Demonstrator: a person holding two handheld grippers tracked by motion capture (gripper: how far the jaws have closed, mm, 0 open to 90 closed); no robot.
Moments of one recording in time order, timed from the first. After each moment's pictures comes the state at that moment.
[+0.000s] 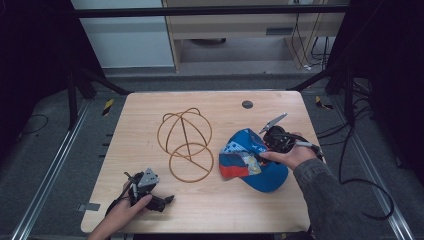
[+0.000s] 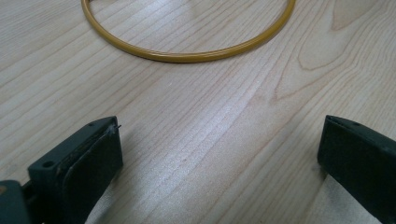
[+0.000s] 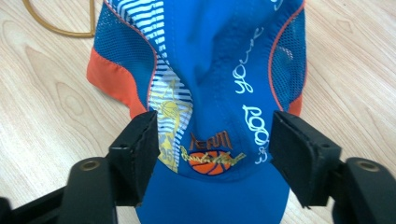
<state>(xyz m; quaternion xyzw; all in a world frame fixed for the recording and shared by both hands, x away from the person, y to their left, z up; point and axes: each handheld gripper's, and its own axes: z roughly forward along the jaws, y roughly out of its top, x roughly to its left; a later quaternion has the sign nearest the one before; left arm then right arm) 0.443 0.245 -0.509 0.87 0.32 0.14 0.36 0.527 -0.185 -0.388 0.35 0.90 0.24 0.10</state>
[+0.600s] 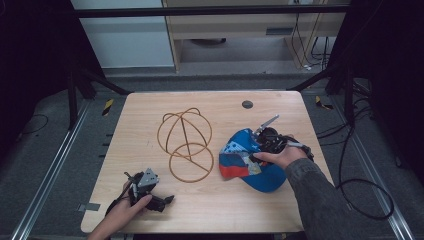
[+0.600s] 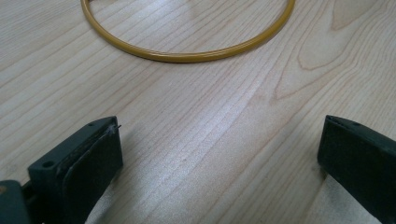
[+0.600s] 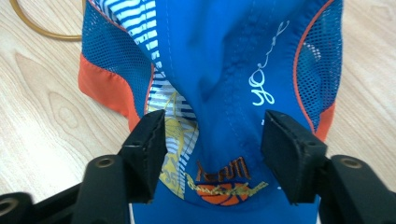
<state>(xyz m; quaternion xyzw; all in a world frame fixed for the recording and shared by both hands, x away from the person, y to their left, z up) 0.443 0.245 -0.509 0.87 0.32 0.14 0.36 0.541 -0.172 -0.413 0.36 0.90 0.23 0.08</state>
